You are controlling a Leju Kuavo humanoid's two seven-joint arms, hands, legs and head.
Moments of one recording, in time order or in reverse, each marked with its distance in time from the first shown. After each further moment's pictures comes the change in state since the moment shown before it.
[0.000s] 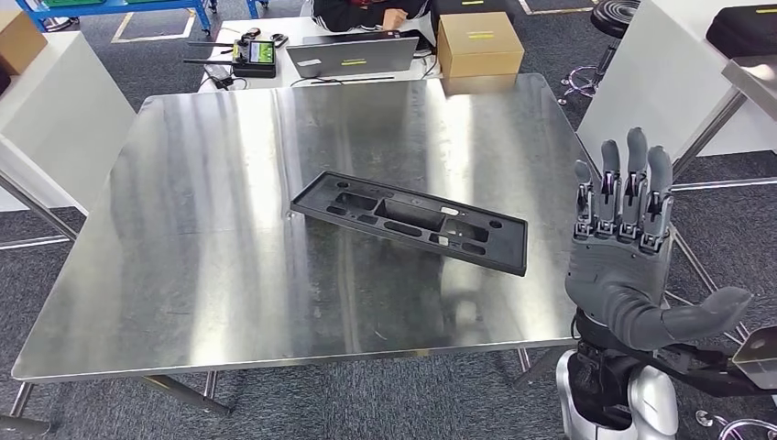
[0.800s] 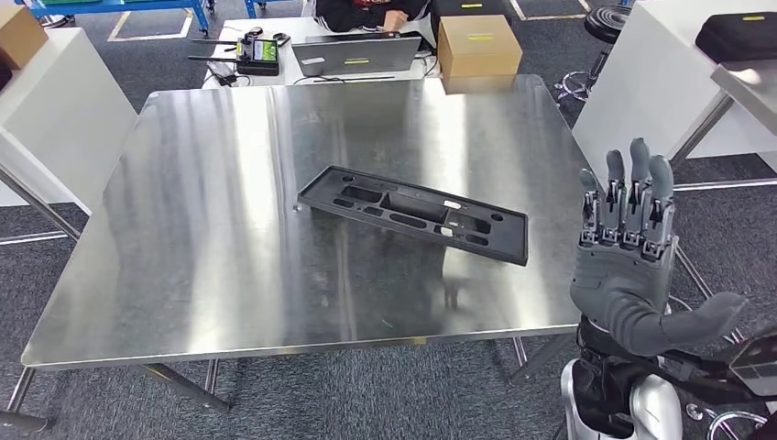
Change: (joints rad) left arm 0.000 -0.003 0.021 0.000 0.017 -0.038 0.000; right arm 0.033 0.010 -0.032 -0.008 0.040 -0.015 -0.002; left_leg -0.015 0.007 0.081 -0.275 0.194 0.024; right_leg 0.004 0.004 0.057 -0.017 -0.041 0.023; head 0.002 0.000
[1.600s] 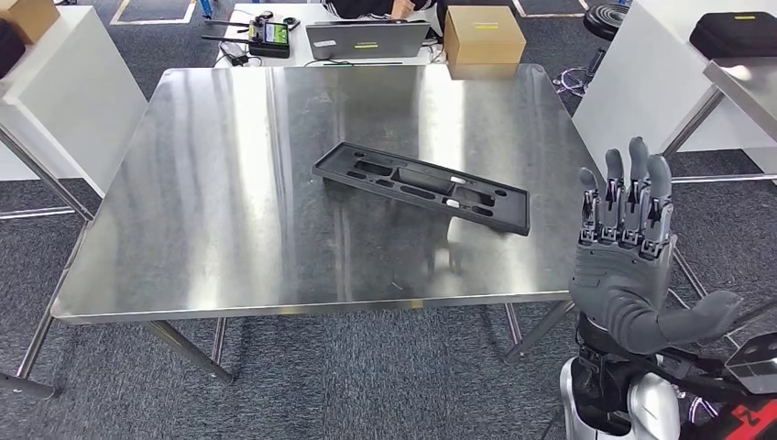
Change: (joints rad) left arm 0.000 -0.003 0.034 0.000 0.023 -0.019 0.000; right arm -0.015 0.010 -0.008 0.016 0.009 0.009 0.001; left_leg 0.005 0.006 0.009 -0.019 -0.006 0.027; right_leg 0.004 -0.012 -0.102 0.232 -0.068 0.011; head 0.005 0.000
